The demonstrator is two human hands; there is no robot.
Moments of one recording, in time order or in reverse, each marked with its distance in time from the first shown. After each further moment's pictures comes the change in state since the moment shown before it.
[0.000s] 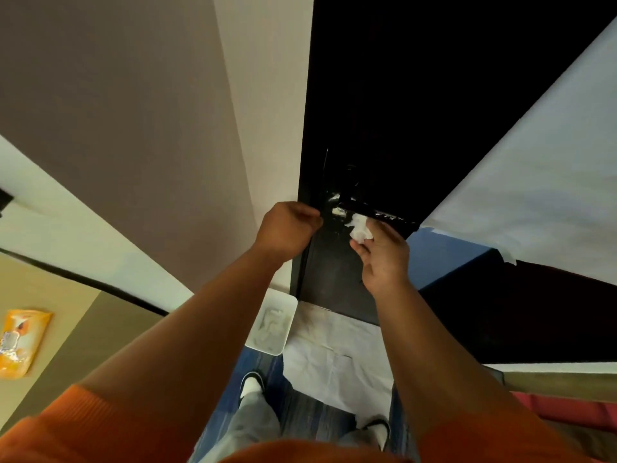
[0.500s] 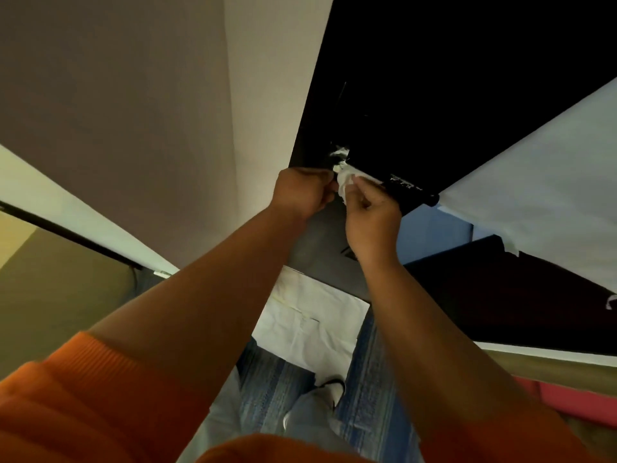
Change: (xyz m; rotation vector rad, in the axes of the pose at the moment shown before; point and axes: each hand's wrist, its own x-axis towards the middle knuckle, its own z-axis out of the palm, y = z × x) left_hand 0.025 -0.018 0.053 -0.666 -0.034 -0.271; right_hand 0.013 0.024 -0.005 -0.889 -0.144 -0.679
